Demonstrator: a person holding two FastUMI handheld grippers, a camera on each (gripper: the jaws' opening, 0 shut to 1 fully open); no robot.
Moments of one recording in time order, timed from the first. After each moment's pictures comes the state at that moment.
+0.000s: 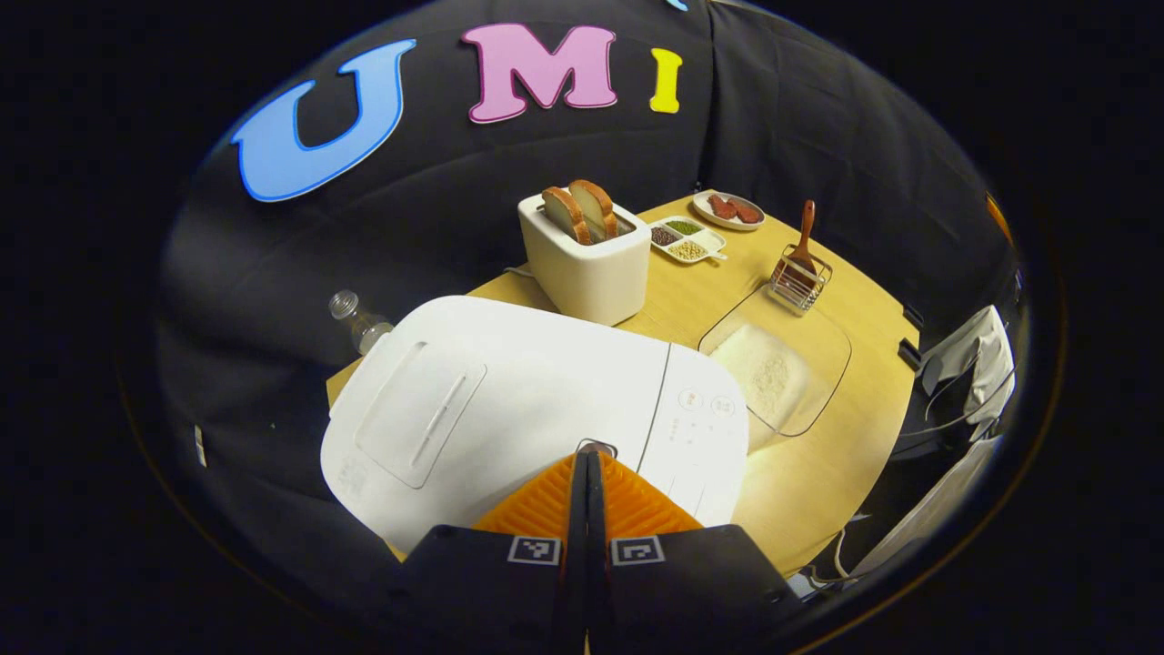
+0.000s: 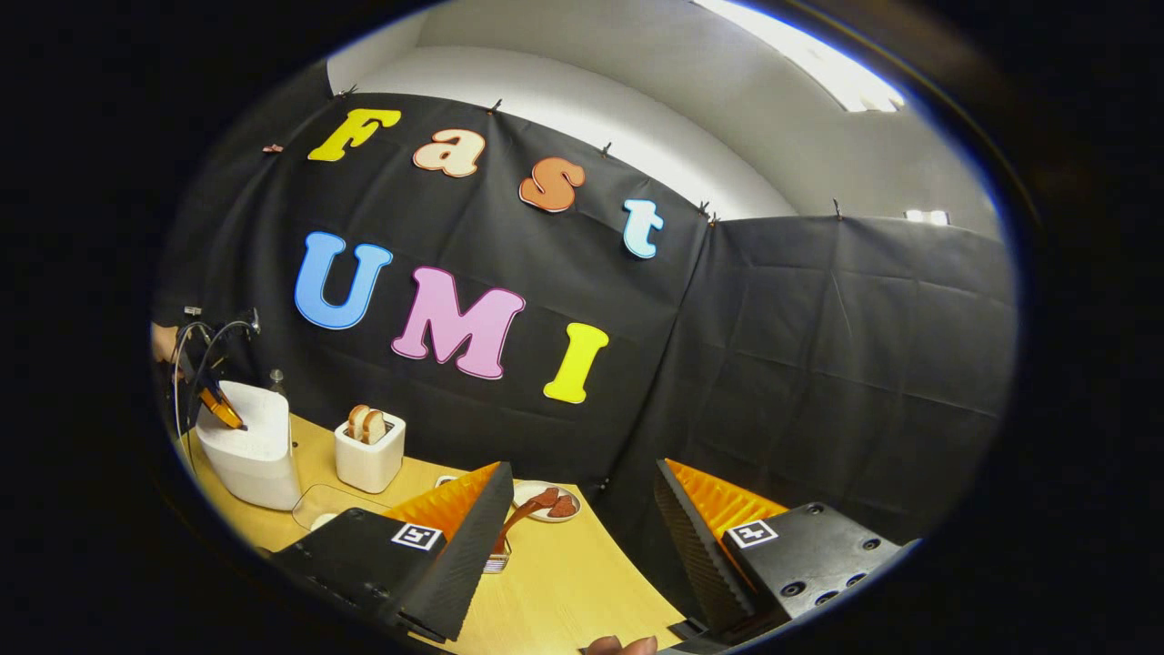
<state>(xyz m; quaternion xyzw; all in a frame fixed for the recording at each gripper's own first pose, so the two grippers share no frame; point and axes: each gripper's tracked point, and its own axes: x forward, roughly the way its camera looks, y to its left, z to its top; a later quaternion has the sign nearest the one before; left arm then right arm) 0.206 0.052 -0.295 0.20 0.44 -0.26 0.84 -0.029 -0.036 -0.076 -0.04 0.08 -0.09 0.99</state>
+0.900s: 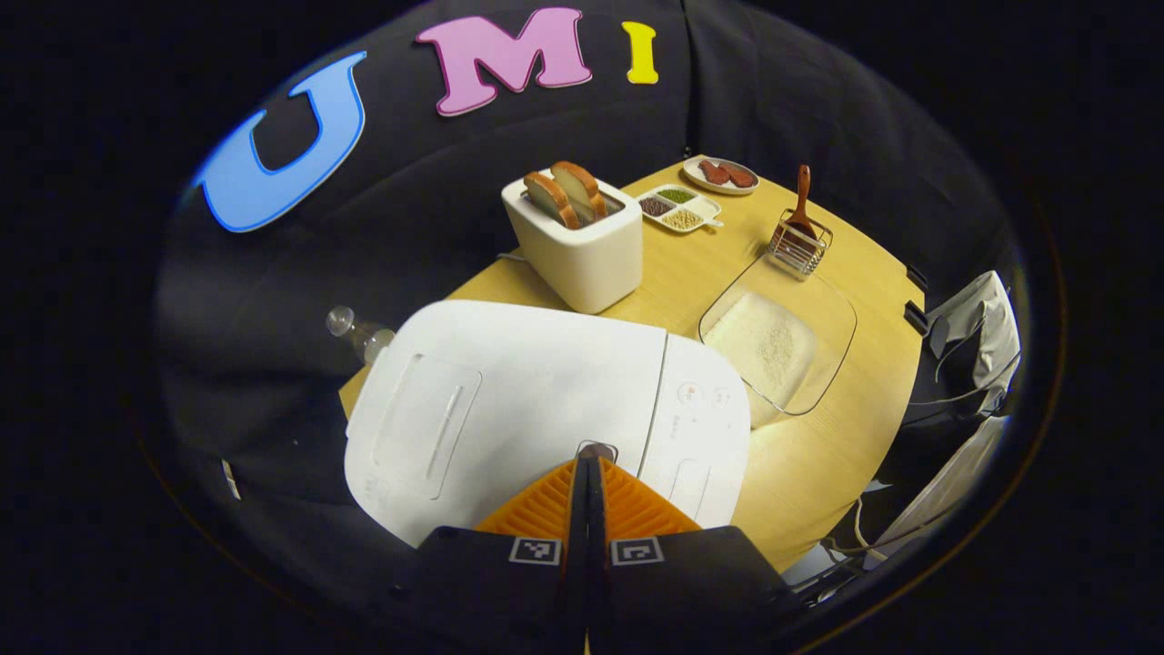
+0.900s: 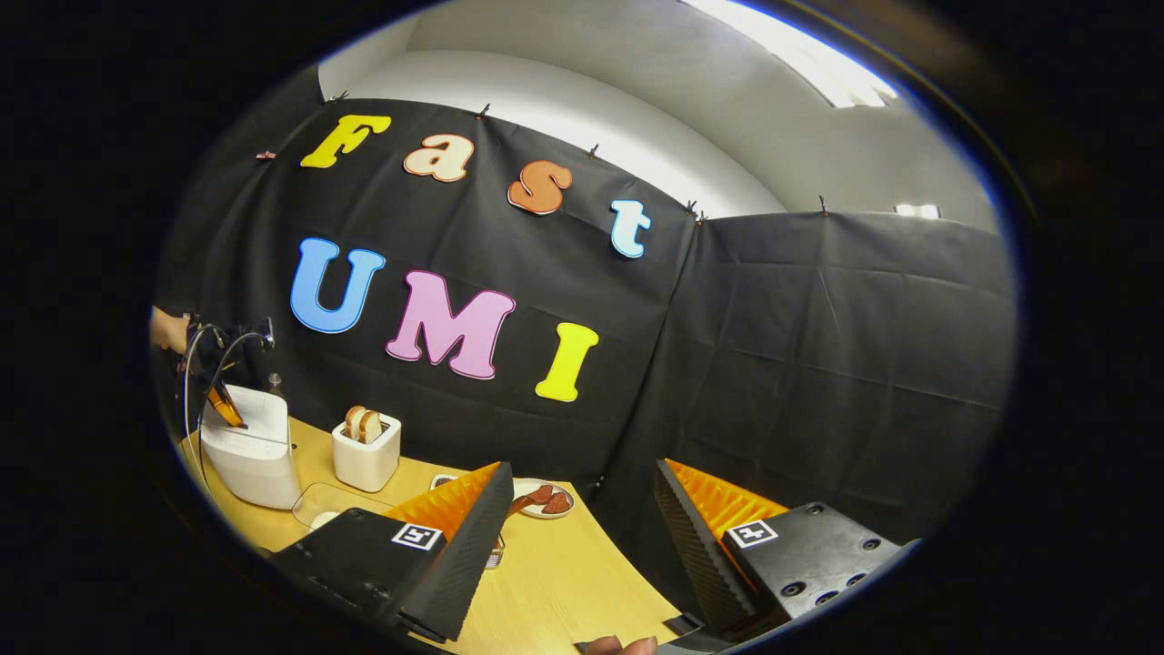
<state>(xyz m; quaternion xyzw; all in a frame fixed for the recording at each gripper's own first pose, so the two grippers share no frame) 0.216 0.046 -0.268 0.25 0.44 -0.26 0.83 -0.053 -0.059 -0.072 -0.04 0.07 -0.10 0.99</state>
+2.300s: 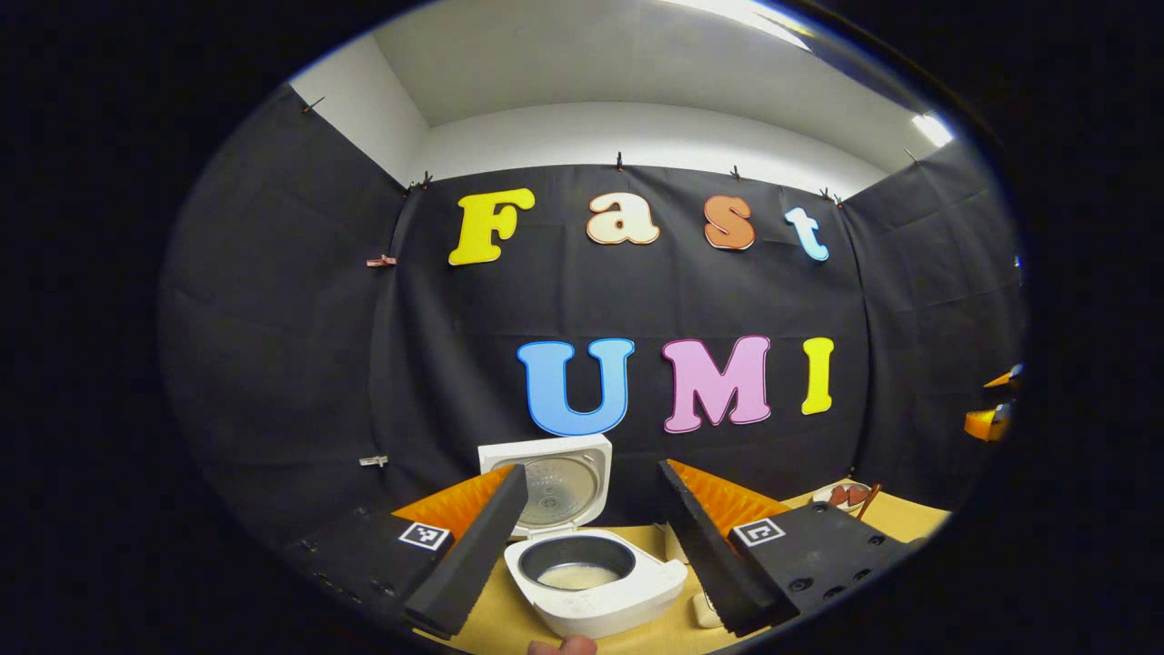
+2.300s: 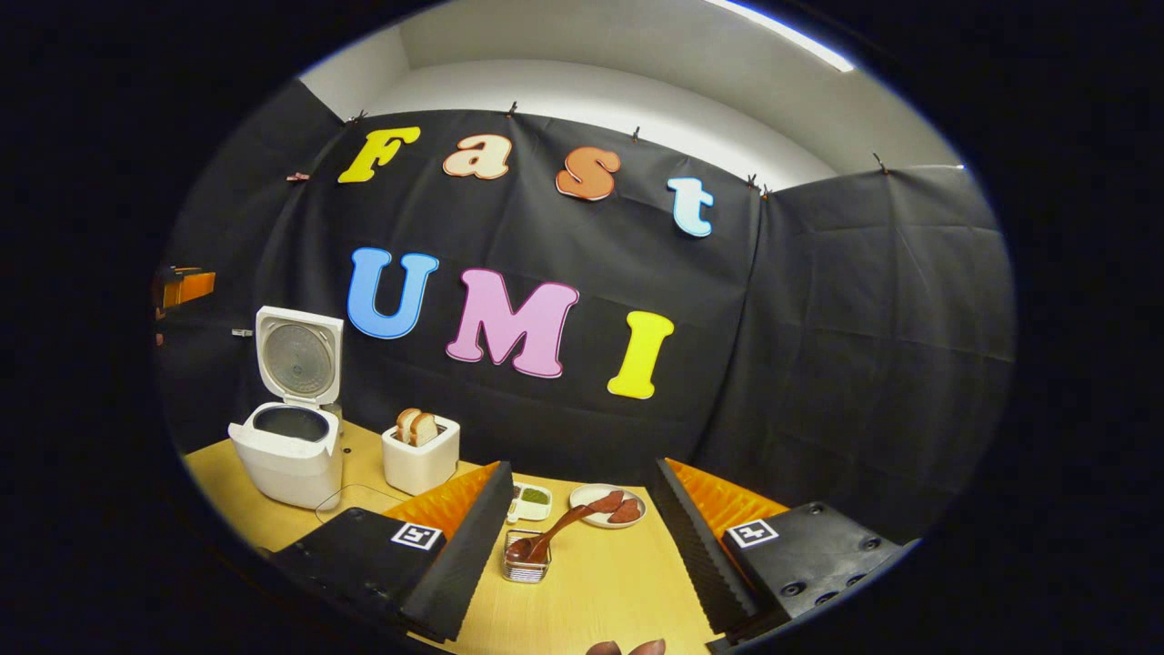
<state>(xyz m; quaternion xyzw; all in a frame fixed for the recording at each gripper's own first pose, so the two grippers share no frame) 0.025 0.017 -0.018 0.06 -0.07 0.08 0.99 0.032 -0.047 -0.144 0.03 0.09 0.05 0.99</state>
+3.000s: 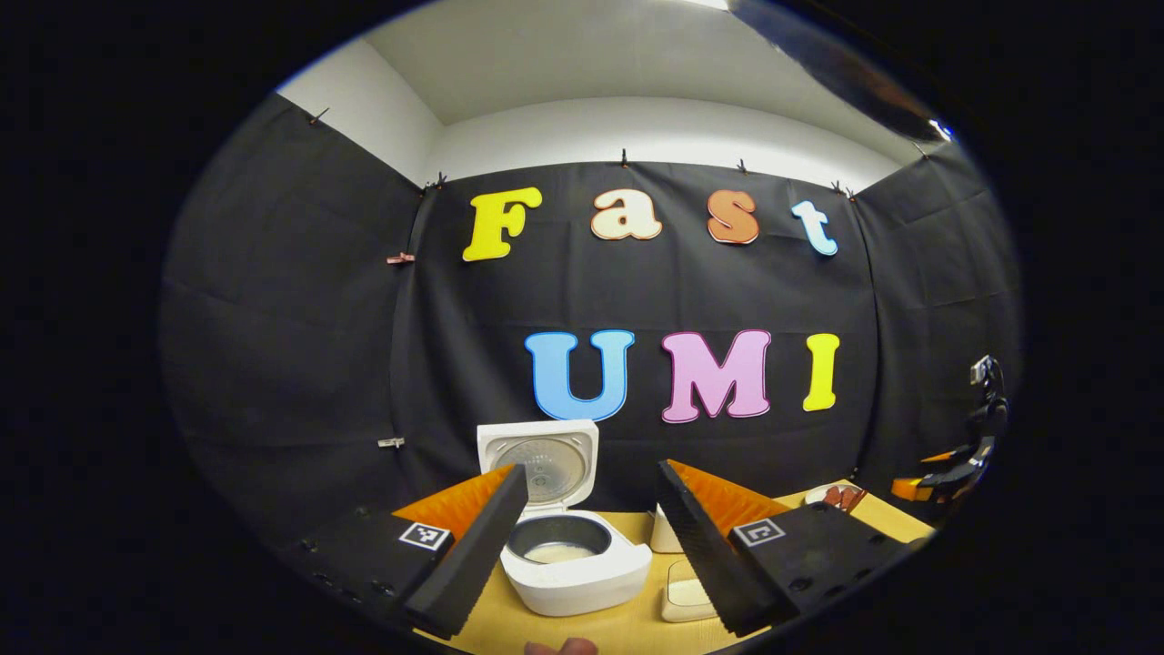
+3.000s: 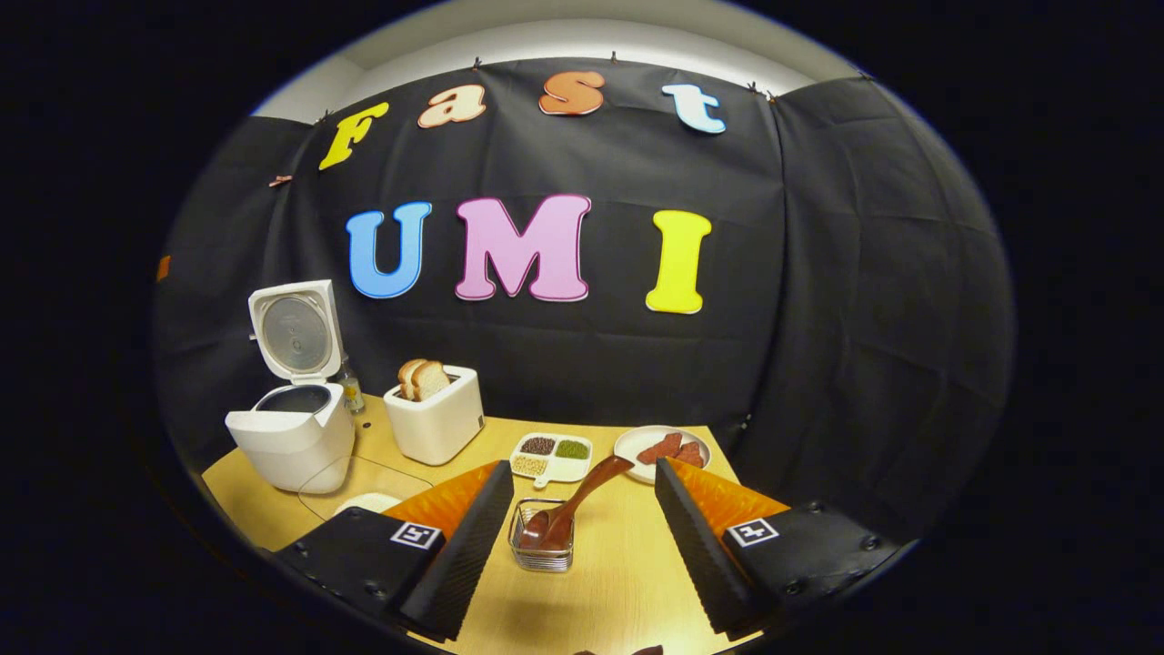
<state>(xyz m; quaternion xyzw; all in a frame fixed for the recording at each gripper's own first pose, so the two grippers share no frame) -0.008 -0.046 -0.022 0.04 -0.04 0.11 0.99 0.117 -0.033 -0.305 0.11 0.19 0.12 0.97</state>
